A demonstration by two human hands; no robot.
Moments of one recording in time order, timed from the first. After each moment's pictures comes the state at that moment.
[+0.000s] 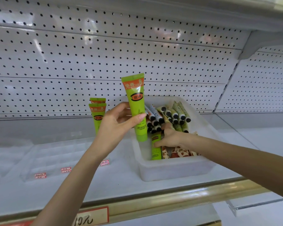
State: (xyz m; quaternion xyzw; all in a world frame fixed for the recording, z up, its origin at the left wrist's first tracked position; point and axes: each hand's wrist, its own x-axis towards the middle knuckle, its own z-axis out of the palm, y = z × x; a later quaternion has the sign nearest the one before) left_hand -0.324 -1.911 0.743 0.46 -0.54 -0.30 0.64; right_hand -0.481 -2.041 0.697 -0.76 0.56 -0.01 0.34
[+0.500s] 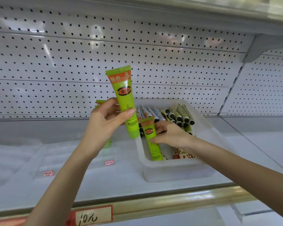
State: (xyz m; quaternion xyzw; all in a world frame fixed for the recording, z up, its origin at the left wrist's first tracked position) left_hand -0.309 -1.890 0.758 0.45 -0.52 -0.25 0.68; right_hand -0.476 -2.010 0.722 -0.78 0.41 -0.19 0.44
